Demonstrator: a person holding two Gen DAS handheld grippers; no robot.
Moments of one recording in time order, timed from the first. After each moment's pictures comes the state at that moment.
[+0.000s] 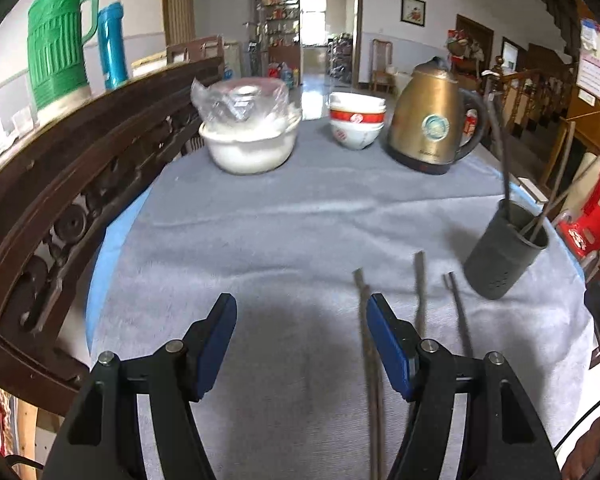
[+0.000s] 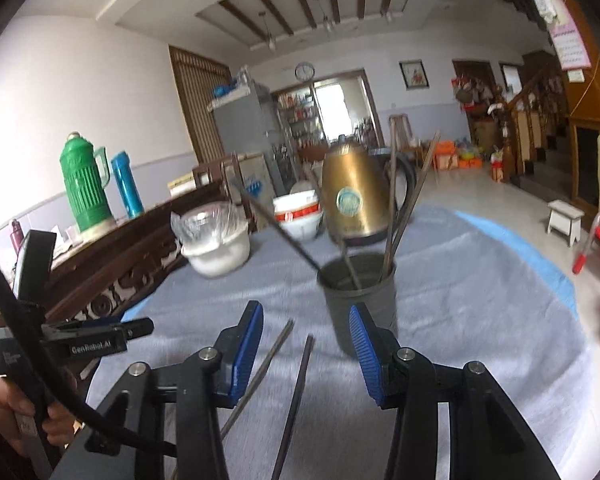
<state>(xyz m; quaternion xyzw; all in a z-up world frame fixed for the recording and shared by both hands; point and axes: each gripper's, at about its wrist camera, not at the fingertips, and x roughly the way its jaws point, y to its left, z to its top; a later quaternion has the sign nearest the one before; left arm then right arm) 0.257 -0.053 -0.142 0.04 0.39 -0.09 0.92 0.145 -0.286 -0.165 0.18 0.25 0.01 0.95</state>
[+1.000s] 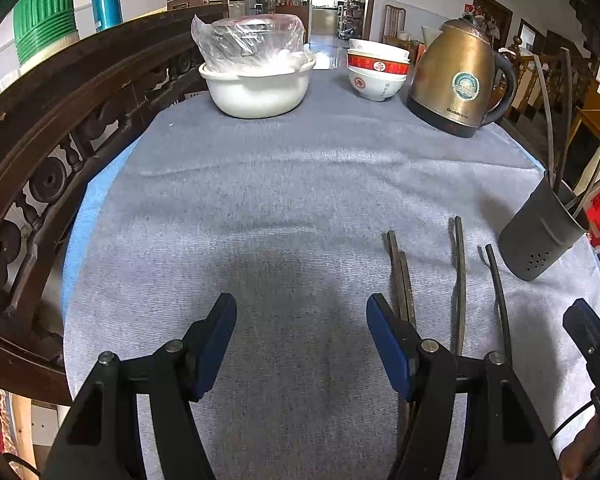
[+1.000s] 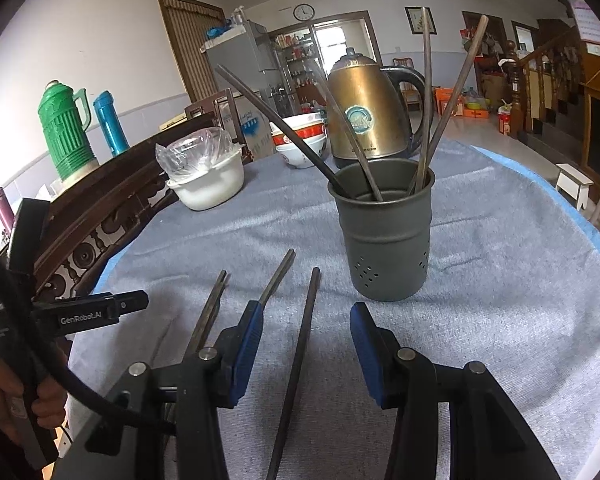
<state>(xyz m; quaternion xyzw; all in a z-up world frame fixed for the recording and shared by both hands) 0.289 -0.047 -0.187 0.03 0.46 -0.08 0.88 0.185 -0.264 -0.215 0.17 0.35 0.02 0.92</state>
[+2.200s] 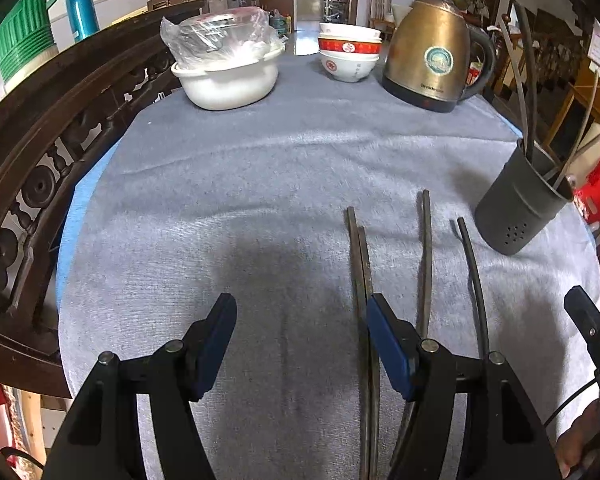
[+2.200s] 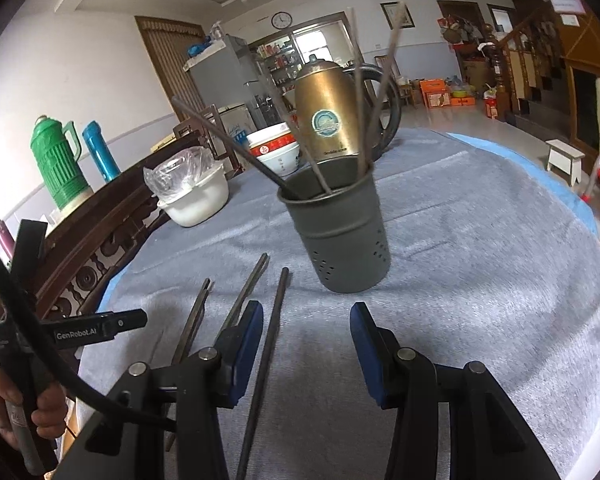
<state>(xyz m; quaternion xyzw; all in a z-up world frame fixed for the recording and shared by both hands) 0.273 -0.081 -0.185 0.06 0.48 -0.09 0.87 0.160 -0.304 -0.225 0.23 0.33 0.01 0.92</state>
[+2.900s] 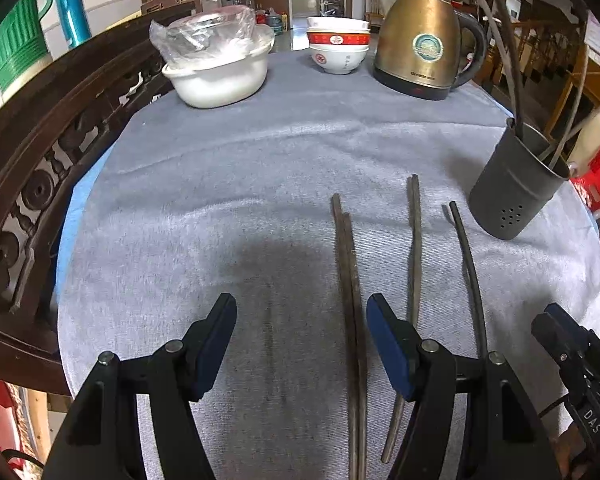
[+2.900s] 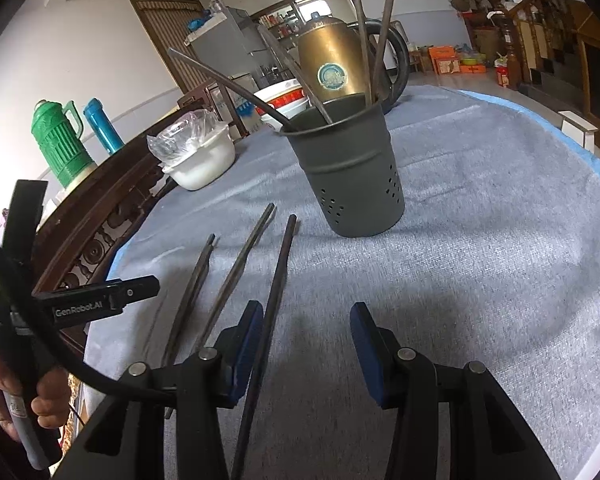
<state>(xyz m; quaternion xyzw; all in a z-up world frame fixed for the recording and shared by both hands) 0.265 -0.090 -0.190 0.07 0.48 -0.09 0.87 0.160 -0.289 -0.248 0.24 0.39 0.04 0.89</state>
